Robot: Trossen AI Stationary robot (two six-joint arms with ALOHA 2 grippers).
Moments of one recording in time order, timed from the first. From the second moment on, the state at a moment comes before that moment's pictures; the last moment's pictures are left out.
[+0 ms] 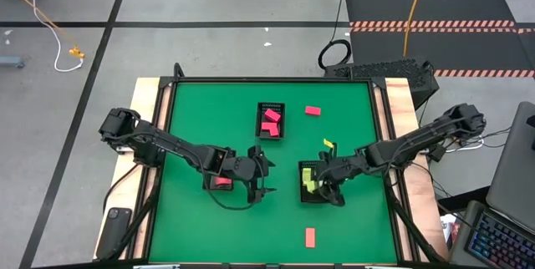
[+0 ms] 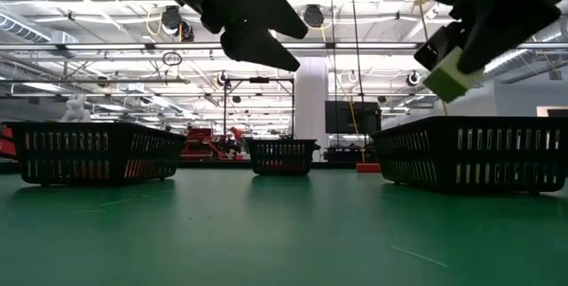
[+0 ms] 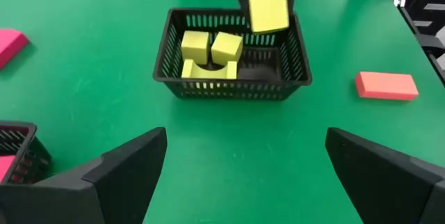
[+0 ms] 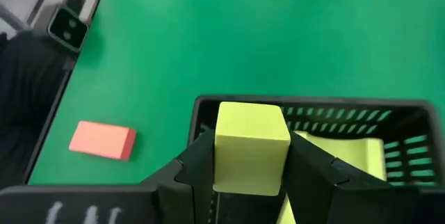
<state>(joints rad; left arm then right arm) -0.26 1.67 1.04 0.01 -0.18 -0.19 0.32 1.21 0.63 -0.20 -0.06 0.33</state>
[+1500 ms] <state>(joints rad) 0.03 1.24 0.70 0.27 0.14 -0.14 -0.42 1.19 0.70 -0.23 0.09 -0.08</state>
